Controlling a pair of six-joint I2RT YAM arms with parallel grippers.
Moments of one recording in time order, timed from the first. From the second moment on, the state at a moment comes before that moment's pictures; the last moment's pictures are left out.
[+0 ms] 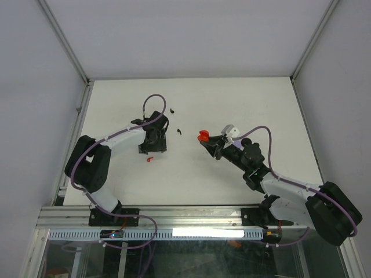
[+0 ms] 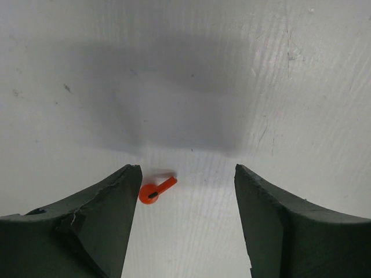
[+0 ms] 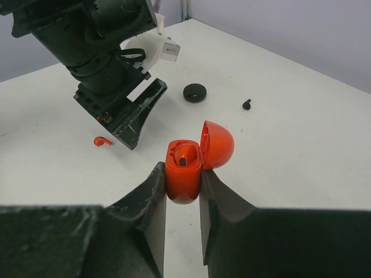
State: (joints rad) left arm -0.55 1.66 1.05 -0.65 -0.25 -0.63; right arm 0.69 1.08 0.28 0.86 -0.21 0.03
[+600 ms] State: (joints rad) left arm -0.54 1.69 1.03 -0.63 -0.05 -0.56; right arm 0.69 1.08 0.28 0.86 -0.22 0.03
